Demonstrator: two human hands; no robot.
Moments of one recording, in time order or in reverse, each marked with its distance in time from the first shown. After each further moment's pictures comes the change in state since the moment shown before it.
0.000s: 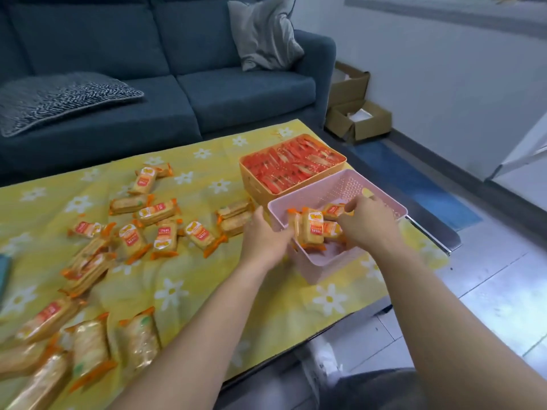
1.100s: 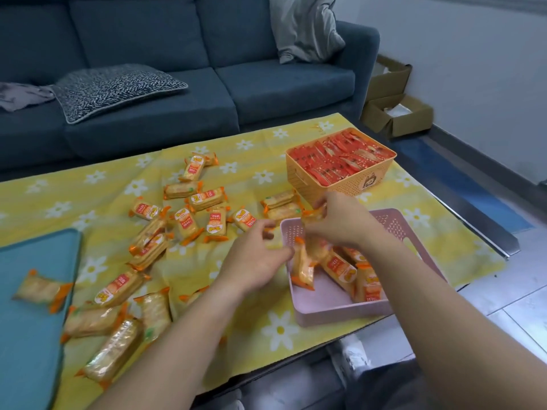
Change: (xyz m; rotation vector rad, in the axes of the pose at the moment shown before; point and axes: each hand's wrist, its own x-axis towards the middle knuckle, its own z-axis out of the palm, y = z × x) left_hand -0.042 -0.061 -0.102 0.060 -0.031 0.111; right_hand -0.049 -0.109 0.033 0.097 -0.241 -0.301
